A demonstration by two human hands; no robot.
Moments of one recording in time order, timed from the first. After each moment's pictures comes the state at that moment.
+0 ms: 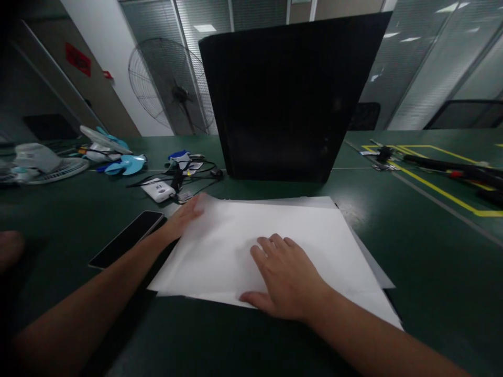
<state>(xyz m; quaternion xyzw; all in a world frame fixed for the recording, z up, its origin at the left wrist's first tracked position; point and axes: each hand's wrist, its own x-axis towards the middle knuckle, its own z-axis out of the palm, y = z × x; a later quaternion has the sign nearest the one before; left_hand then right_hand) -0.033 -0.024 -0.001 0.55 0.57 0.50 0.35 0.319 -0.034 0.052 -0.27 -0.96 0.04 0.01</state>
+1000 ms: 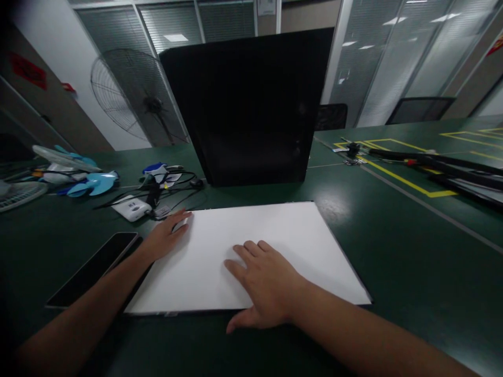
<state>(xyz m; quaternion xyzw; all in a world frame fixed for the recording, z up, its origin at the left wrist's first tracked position) -0.039 -0.010 -0.008 0.66 0.71 0.23 0.07 0.332 -0.017 0.046 -0.19 -0.98 0.11 0.04</state>
